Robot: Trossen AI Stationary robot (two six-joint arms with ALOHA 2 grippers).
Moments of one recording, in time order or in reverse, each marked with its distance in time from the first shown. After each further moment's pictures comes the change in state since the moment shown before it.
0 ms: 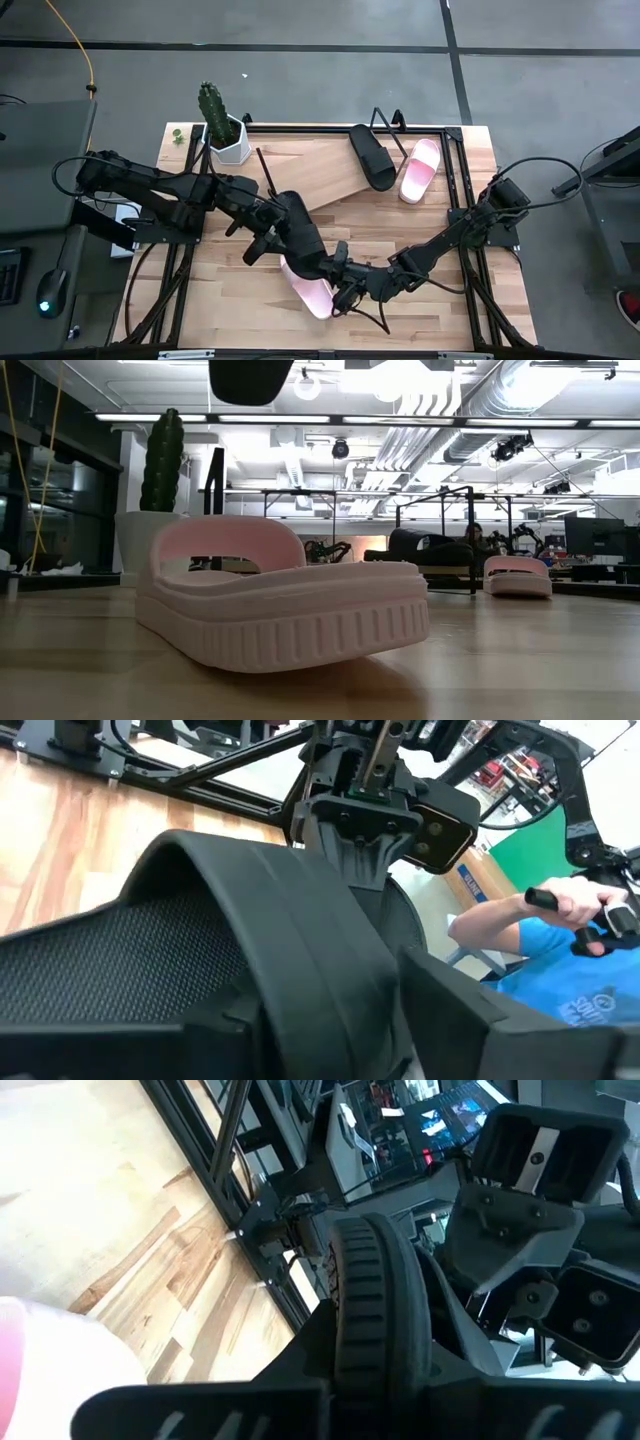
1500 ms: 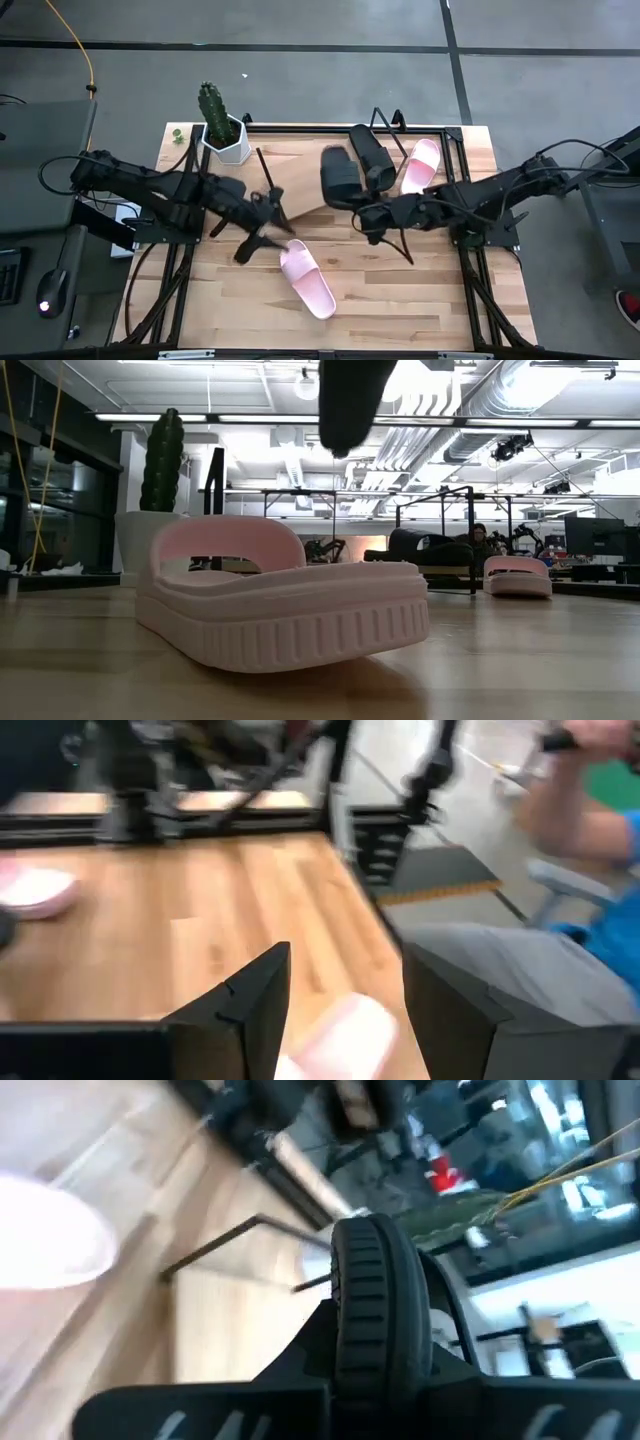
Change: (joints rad) left arm -0.003 -0.081 0.000 -0.113 -0.145 0.338; right arm -0.236 -0.421 -0.002 -0.669 -0.163 0.352
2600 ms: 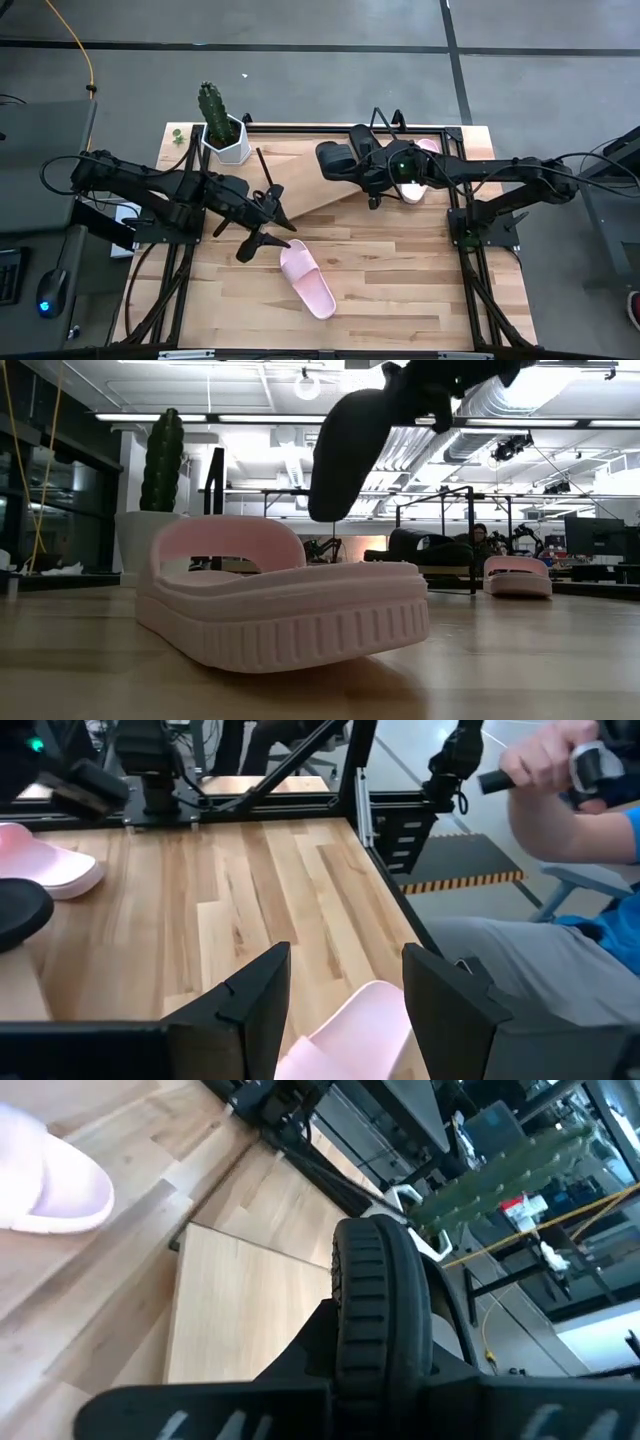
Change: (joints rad) left arm 0.002 0.003 0.000 -0.039 -0.022 0.015; right arm -0.500 -0.079 -0.352 0.348 -0.647 -0.116
